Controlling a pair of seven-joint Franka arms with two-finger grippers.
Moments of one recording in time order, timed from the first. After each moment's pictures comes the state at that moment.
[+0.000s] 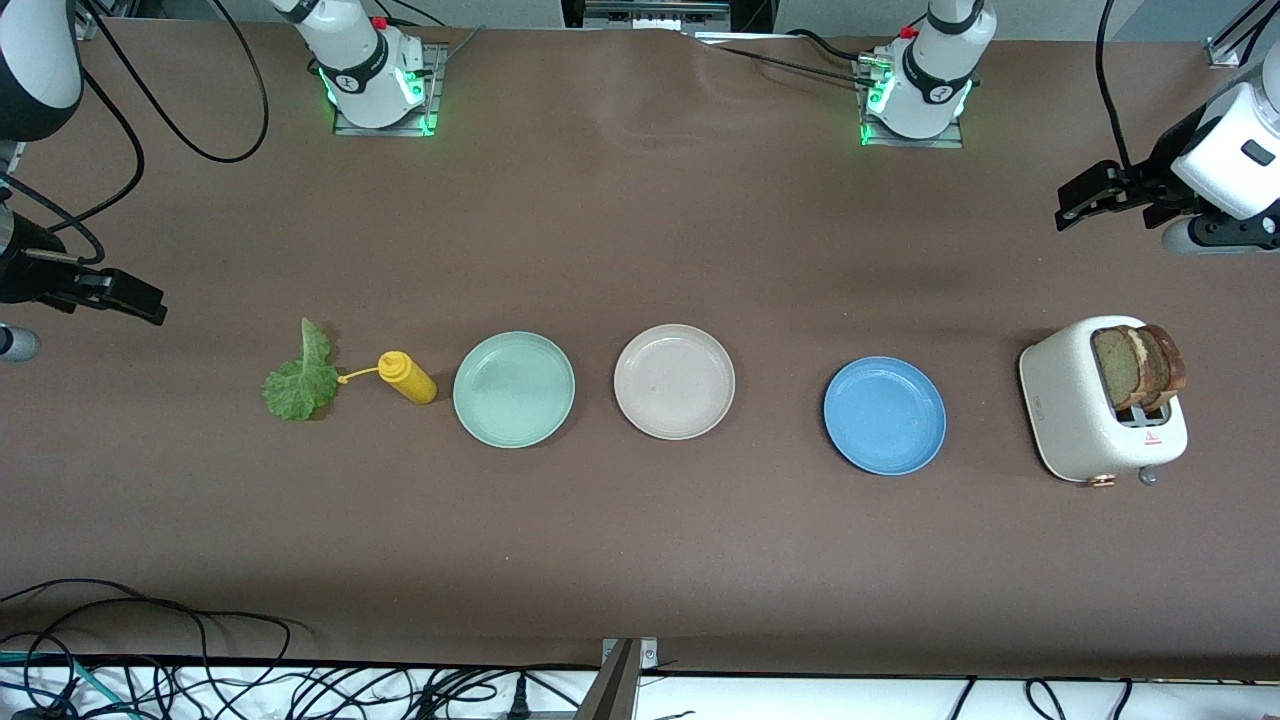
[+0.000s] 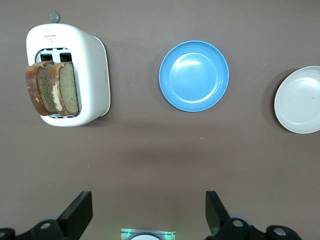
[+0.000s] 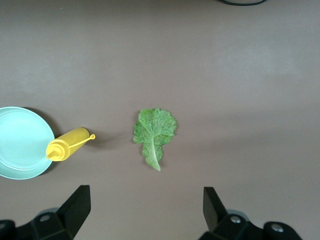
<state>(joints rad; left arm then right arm) -0.12 -0.01 0.06 -1.57 -0.01 1.44 -0.11 0.01 0.20 -0.03 -1.44 -0.07 1.62 0.10</state>
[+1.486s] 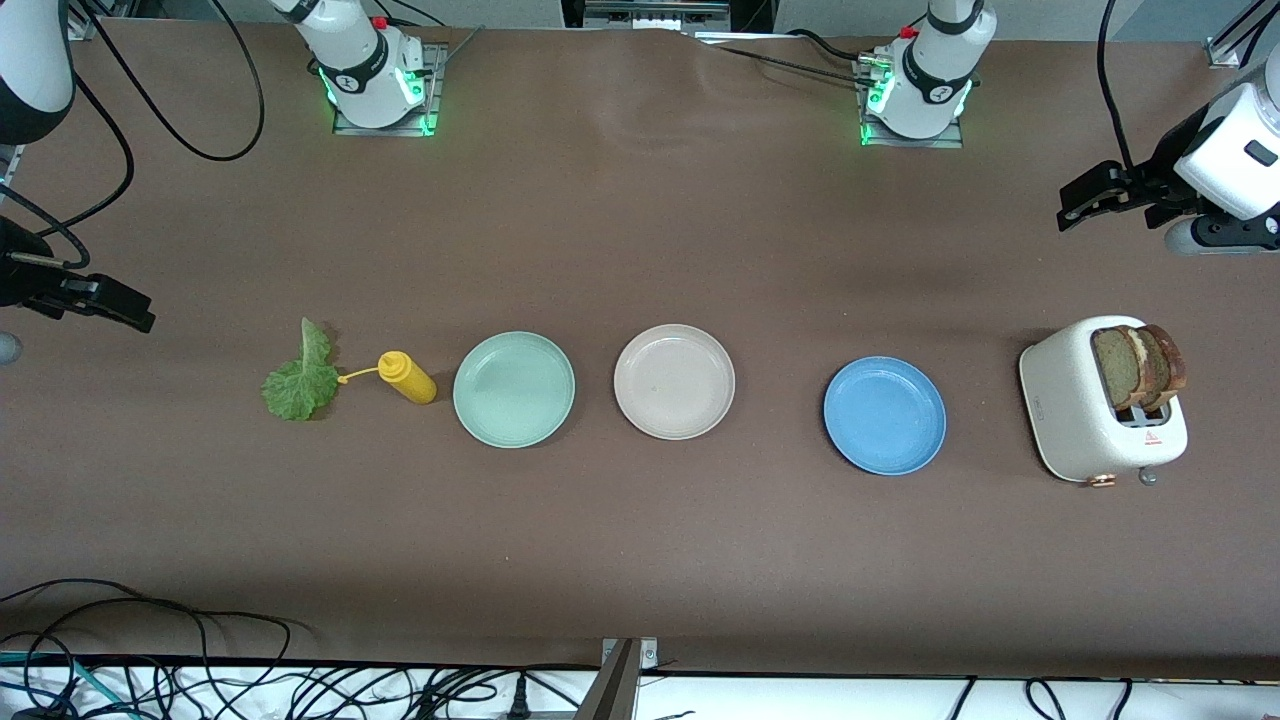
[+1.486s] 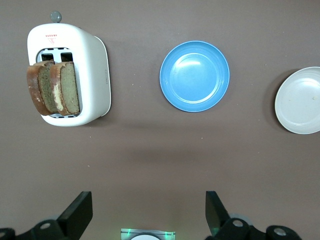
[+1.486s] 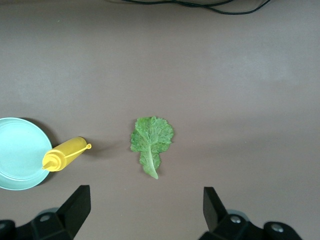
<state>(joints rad) -0.12 -0.01 0.06 -1.57 -0.01 1.44 -0.11 0.01 0.20 -0.05 -1.46 -0.07 1.67 0.10</state>
